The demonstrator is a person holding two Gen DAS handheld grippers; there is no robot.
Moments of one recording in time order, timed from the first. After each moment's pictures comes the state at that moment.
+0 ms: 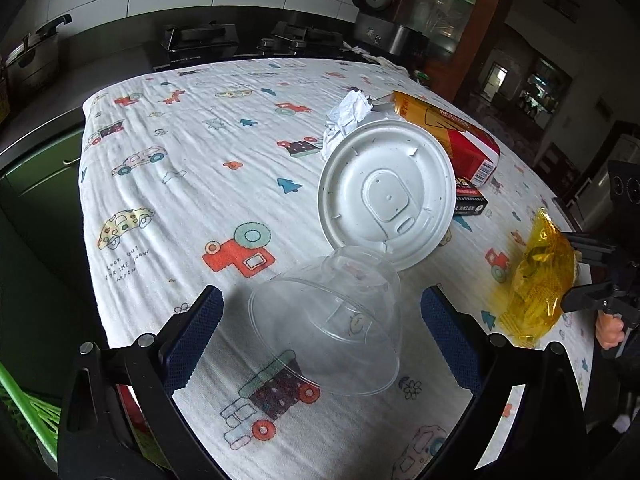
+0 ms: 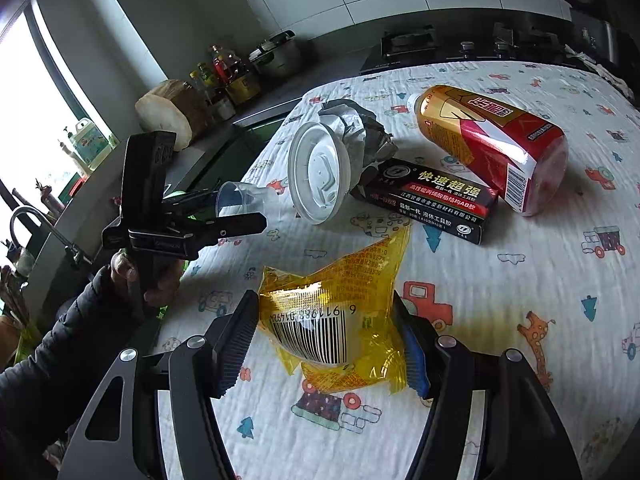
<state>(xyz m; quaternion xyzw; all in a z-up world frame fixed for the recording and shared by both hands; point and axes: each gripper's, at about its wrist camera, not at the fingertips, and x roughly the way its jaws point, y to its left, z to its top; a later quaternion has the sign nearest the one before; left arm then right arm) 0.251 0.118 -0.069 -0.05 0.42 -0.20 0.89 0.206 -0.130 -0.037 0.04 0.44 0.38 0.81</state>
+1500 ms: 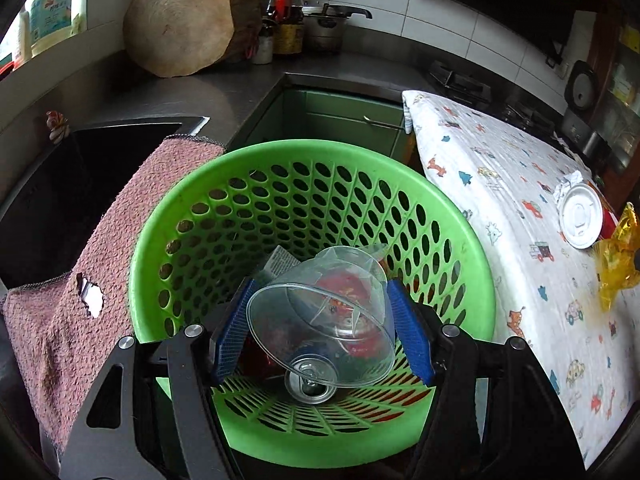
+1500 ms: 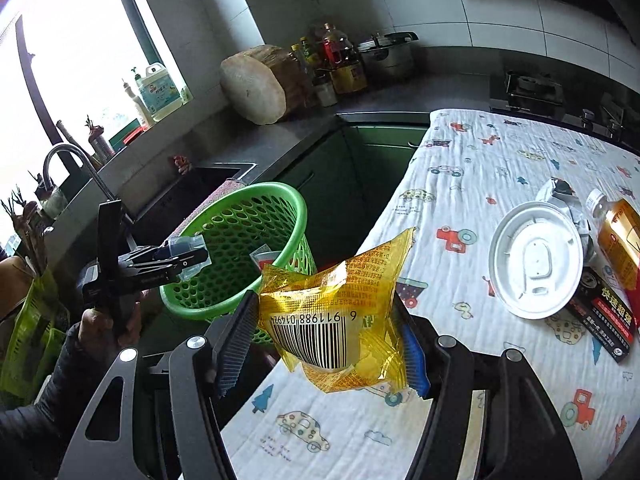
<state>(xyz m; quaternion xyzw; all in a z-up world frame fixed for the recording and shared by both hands) 0.028 0.324 -0.052 -0.15 0.38 0.19 0.89 0.164 0.038 0.011 -0.04 0.40 0.49 0.77</state>
